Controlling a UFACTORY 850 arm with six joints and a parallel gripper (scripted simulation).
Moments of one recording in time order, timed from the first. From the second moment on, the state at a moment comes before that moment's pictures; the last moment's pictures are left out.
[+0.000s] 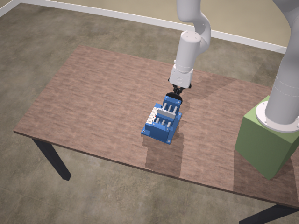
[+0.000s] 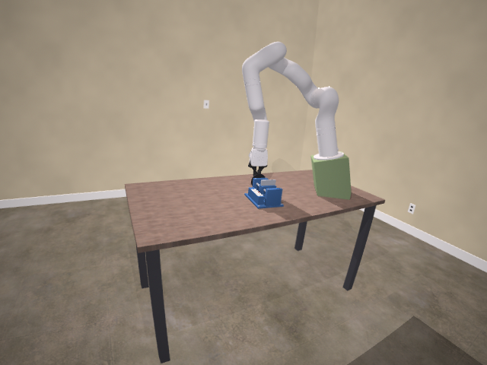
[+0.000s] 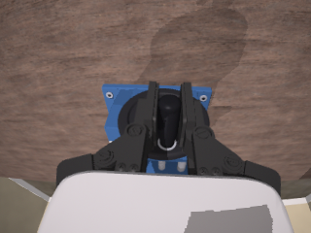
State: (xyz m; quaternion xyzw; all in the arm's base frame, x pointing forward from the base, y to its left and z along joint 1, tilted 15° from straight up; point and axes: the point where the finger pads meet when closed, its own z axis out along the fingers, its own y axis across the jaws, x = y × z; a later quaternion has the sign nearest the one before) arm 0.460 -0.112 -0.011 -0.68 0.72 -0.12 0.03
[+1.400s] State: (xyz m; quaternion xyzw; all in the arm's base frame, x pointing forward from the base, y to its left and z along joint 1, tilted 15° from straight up) arm 0.496 -0.116 -0.022 -0.68 0.72 -0.13 0.03
